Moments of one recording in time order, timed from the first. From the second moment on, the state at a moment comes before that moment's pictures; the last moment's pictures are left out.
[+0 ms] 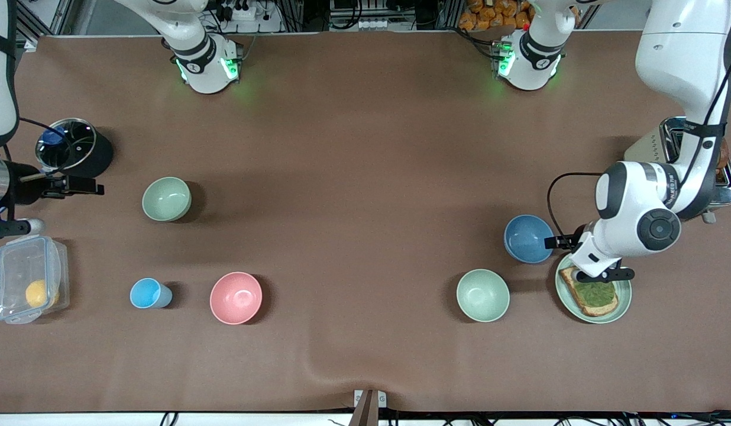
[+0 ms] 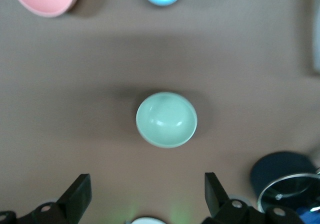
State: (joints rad) left arm 0.03 0.52 -0.09 -1.80 0.11 2.14 -0.16; right arm -0.17 0.26 0.01 -1.57 0.09 1.48 -0.20
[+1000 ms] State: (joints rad) left arm 0.01 0.54 -0.10 -1.89 0.11 2.25 -0.20; right arm -0.22 0.16 0.01 -2.03 0.09 1.90 -0.30
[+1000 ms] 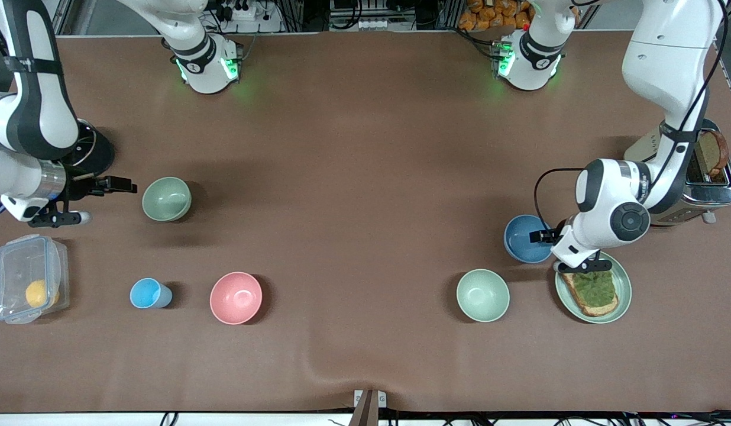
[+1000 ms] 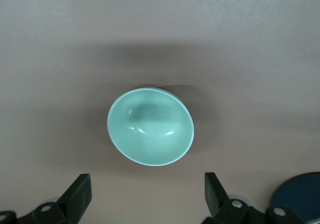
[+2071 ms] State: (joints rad) left arm 0.00 0.50 -0.10 -1.87 0.11 2.26 -0.28; right arm -0.25 0.30 0.02 -2.11 0.09 2.16 -0.38
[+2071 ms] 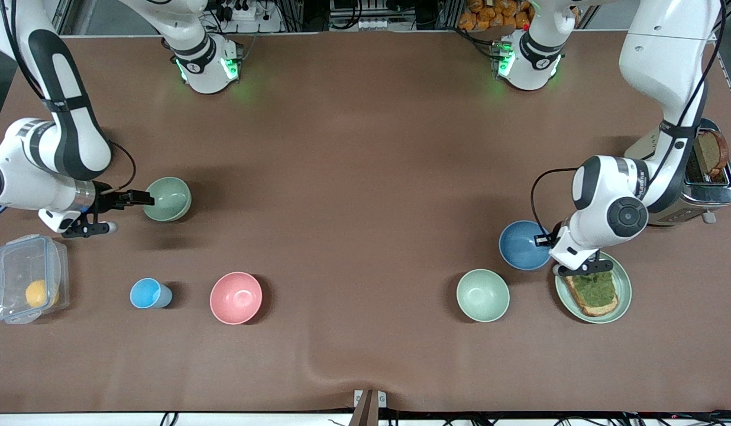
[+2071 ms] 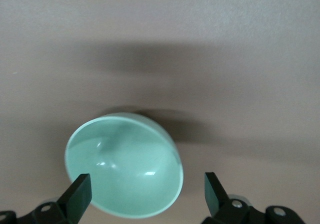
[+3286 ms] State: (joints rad) left arm 0.06 0.37 -0.10 -1.82 0.05 2.19 -0.28; right arm -0.28 0.34 0.01 -2.21 0.13 2.30 -0.54
